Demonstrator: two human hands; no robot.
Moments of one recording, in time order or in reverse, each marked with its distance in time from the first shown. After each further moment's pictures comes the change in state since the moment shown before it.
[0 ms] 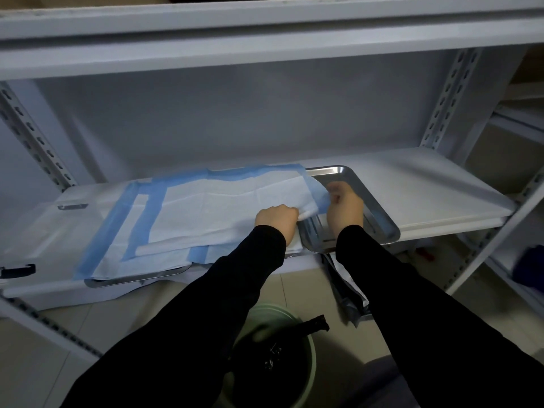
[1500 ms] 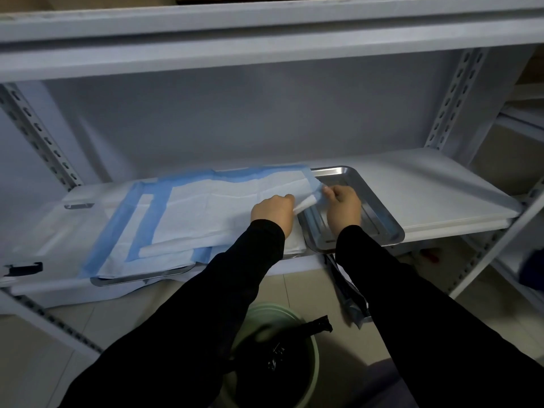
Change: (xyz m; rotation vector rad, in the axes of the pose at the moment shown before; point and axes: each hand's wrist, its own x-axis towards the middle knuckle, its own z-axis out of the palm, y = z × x) left_hand -0.003 -0.009 -0.017 -0.120 0.058 -0.113; right_hand 0.003 0.001 0.012 0.158 -0.033 -0.054
